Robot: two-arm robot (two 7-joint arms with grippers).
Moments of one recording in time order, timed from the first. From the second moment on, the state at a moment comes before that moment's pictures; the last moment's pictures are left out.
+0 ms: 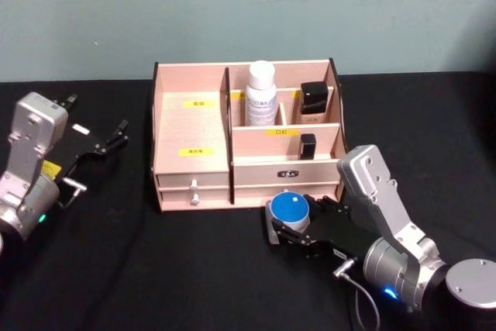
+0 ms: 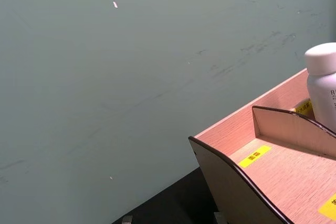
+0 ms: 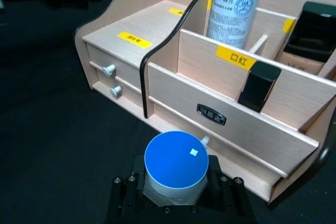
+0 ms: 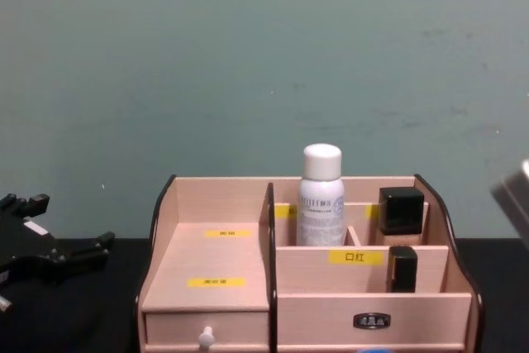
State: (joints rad) left arm -0.20 0.60 0.45 -1.41 -0.25 -0.12 0.03; right arm -0.07 0.34 -0.35 -1.74 0.14 0.35 0.30
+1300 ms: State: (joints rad) left arm -0.20 0.60 0.45 -1.41 -0.25 -0.12 0.03; right arm 0.16 0.28 -0.48 -1.81 0.14 0.43 0.34
